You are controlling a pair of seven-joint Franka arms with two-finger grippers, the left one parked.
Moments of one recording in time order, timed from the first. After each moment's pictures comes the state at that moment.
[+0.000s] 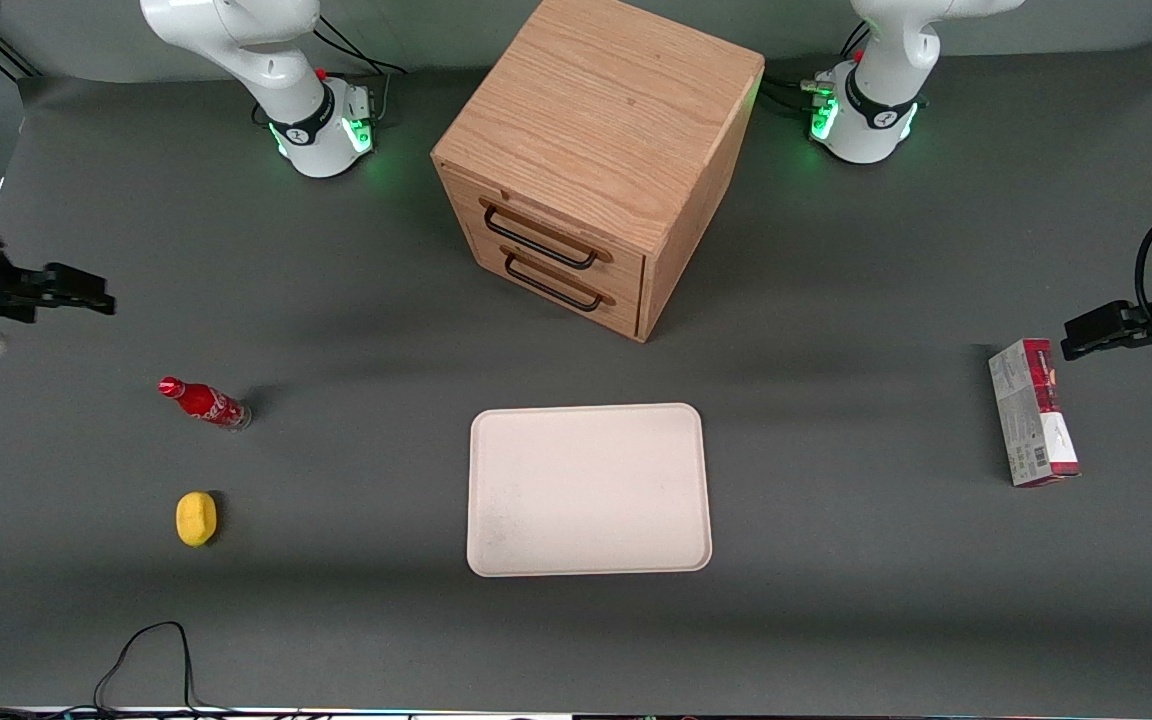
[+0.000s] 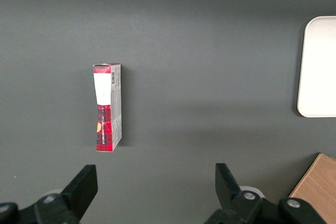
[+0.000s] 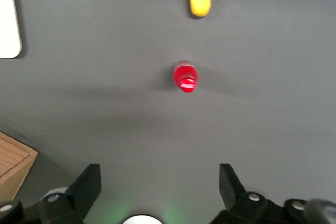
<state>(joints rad) 0.05 0.06 -0.18 -1.62 -0.02 1.53 -0.19</state>
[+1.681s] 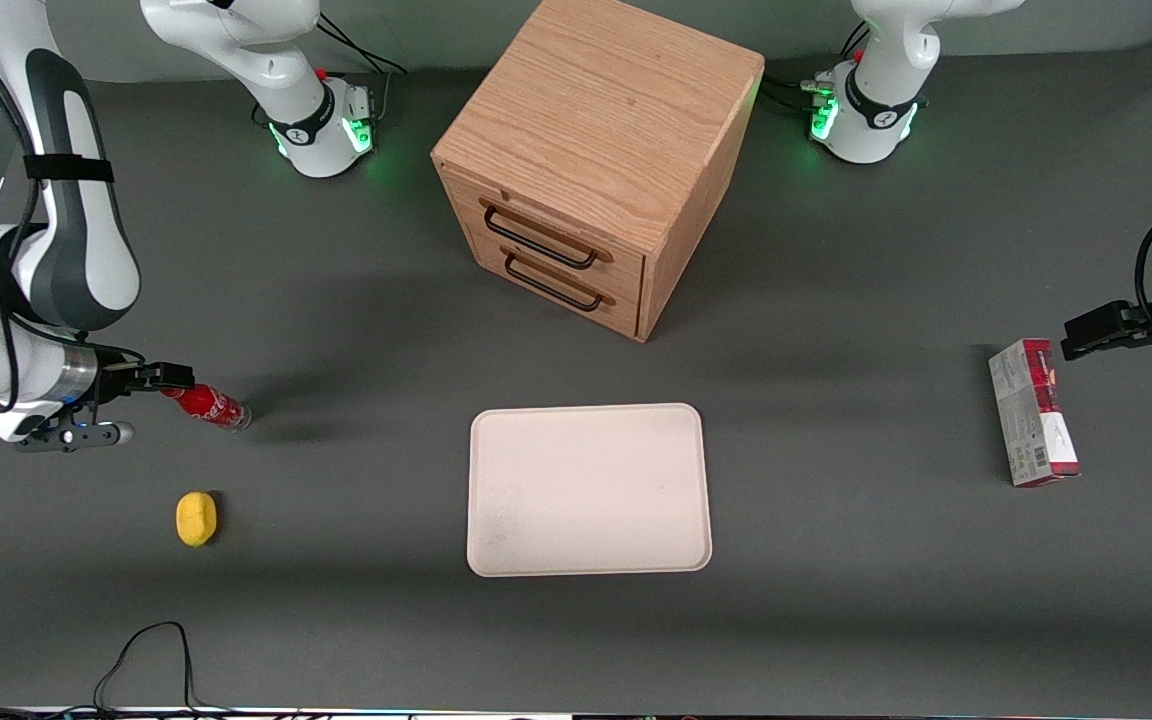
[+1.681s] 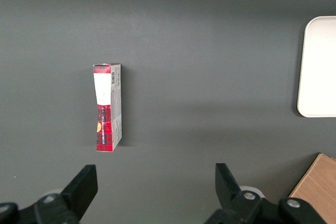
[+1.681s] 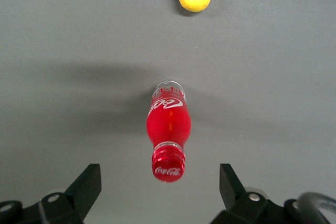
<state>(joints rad) 0.06 0.27 -0.20 -1.89 -0.02 1.98 -0.20</state>
